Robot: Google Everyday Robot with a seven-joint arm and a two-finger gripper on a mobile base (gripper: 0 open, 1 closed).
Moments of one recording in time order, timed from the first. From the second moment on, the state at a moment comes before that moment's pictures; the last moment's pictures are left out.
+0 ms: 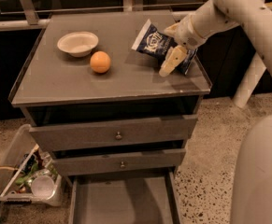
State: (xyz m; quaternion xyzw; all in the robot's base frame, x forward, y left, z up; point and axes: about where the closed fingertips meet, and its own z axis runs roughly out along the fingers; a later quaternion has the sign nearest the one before) arm 0.725 -0.120 0.871 -0.62 0.70 0.10 0.35
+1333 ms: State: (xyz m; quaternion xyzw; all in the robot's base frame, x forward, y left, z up) arm 0.726 -0.121 0.849 -0.62 0.71 0.10 0.31
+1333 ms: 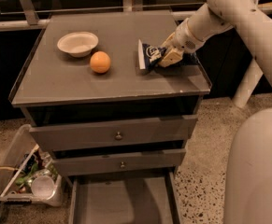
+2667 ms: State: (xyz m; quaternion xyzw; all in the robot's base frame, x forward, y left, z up) arm 0.697 -0.118 0.863 -0.64 0.70 0.10 0.29
